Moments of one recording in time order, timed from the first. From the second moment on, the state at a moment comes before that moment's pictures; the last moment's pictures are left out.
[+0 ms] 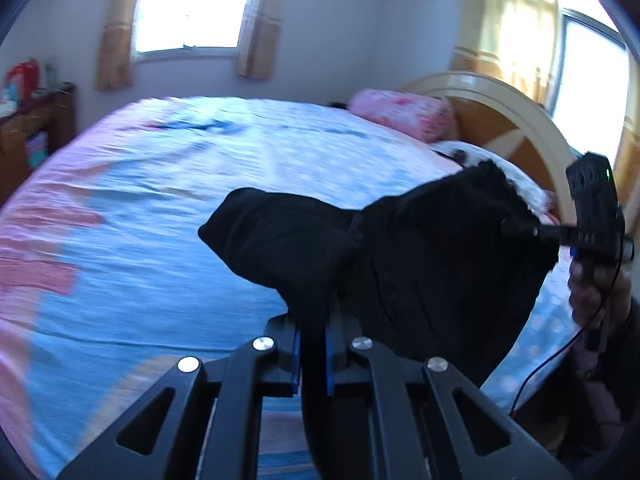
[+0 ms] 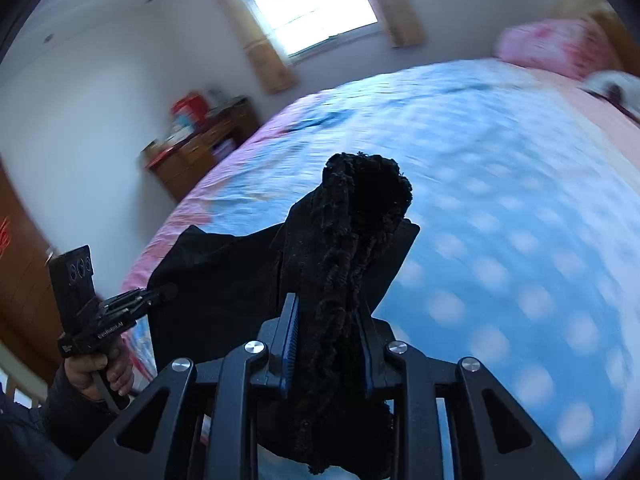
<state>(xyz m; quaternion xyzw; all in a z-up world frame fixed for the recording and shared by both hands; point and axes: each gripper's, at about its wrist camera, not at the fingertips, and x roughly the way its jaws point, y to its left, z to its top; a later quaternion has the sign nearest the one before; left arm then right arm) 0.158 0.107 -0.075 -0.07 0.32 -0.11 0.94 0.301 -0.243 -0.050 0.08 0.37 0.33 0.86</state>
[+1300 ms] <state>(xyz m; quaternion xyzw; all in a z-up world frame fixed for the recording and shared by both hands) 0.141 0.318 -0.163 -0.11 0.36 0.21 0.90 0.475 0.065 -0.148 0.01 0.48 0.42 0.77</state>
